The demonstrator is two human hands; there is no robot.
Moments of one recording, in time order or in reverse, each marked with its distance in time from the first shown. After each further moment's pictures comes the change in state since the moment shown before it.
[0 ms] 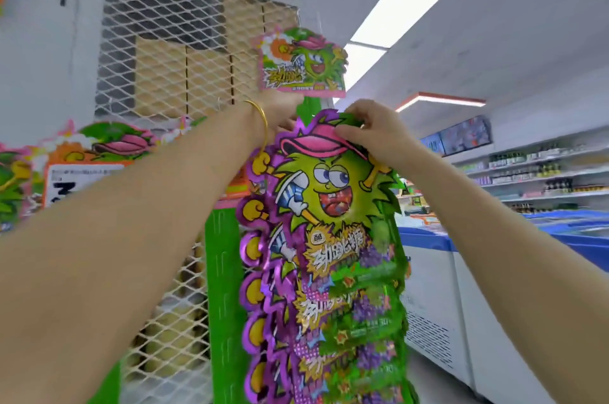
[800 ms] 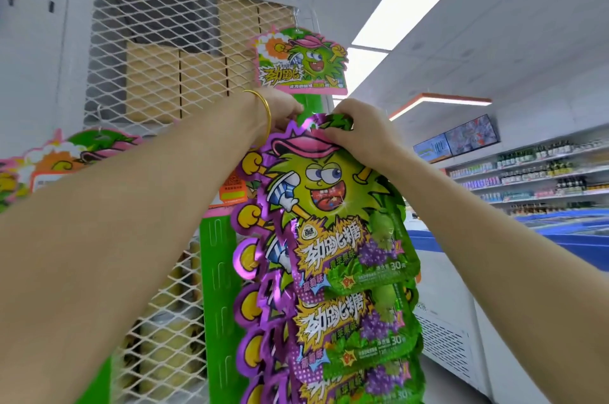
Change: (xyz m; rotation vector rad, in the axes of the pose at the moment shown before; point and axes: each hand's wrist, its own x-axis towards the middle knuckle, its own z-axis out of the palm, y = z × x) left_hand 0.022 0.003 -0.003 0.131 0.012 -0.112; right_hand 0.023 0.012 0.020 -0.290 0.061 -0.024
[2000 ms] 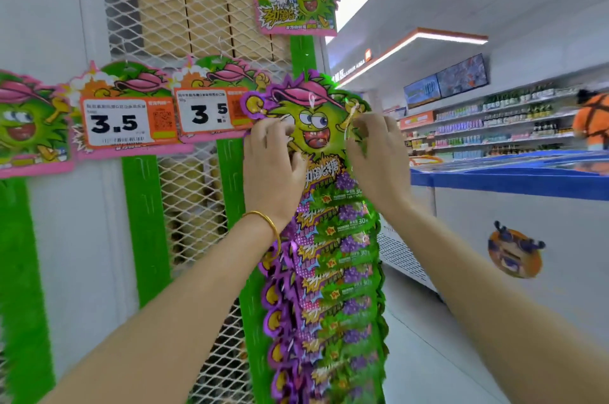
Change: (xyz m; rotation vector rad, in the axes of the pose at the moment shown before) left_hand -0.155 -0.115 0.060 0.344 0.487 0.536; right_hand -0.163 -0.040 -0.011 -0.031 0.195 0.181
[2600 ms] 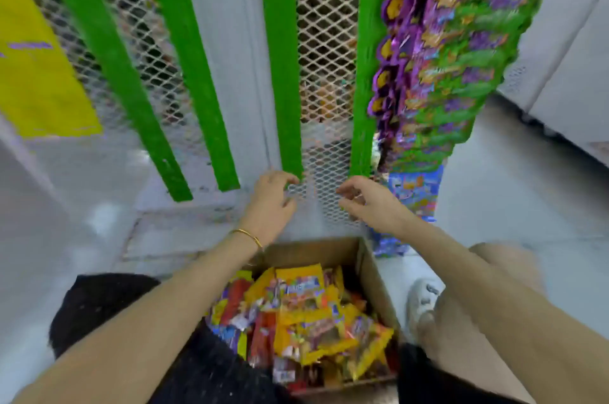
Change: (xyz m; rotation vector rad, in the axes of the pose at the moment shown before) left_hand -0.440 -0.085 -0.140 -0.016 -0.800 -0.730; right_hand -0.433 -0.016 0.029 0.289 -1.301 0.316
